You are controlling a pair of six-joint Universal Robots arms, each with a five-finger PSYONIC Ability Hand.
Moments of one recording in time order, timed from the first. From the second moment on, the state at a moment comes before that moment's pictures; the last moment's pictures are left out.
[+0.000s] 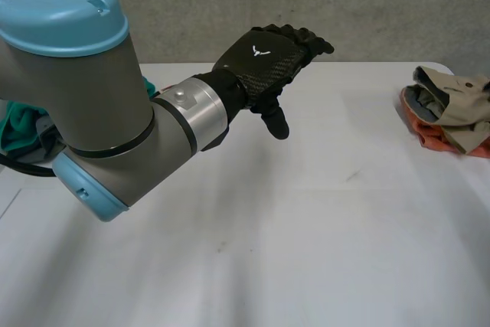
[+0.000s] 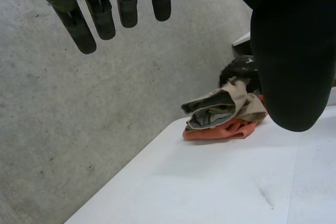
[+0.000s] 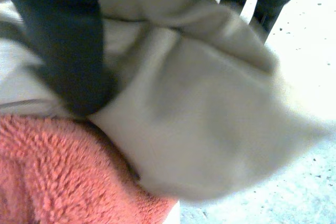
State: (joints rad) left arm 4.03 -2.05 -1.02 3.06 -1.24 3.30; right arm 1.22 -0.49 0.96 -0.73 0.96 3.02; left_hand 0.19 0.21 0.21 0.20 0.05; right_hand 0.57 0.58 0.61 0.58 0.40
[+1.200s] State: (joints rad) left arm 4.75 -2.33 -0.94 3.30 -1.41 3.83; right arm 1.76 -1.28 1.78 -0.46 1.11 2.58; left_hand 0.21 0.21 0.22 0.21 0.05; right_hand 0.22 0.21 0.21 0.21 0.05
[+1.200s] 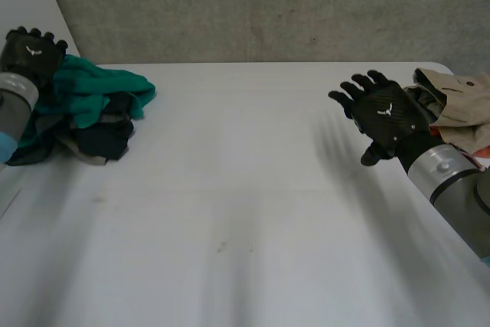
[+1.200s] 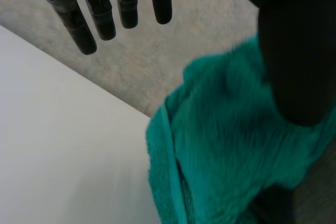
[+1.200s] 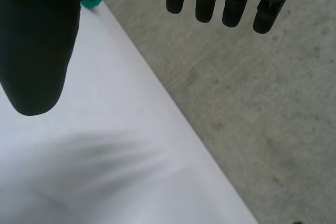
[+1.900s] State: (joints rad) left arm 4.46 -1.95 -1.13 3.59 -1.43 3.41; right arm 1.70 -1.31 1.83 -0.46 1.19 2.58; left_hand 1.10 1.19 1.19 1.20 0.99; right_hand 0.22 0.21 0.21 0.21 0.05
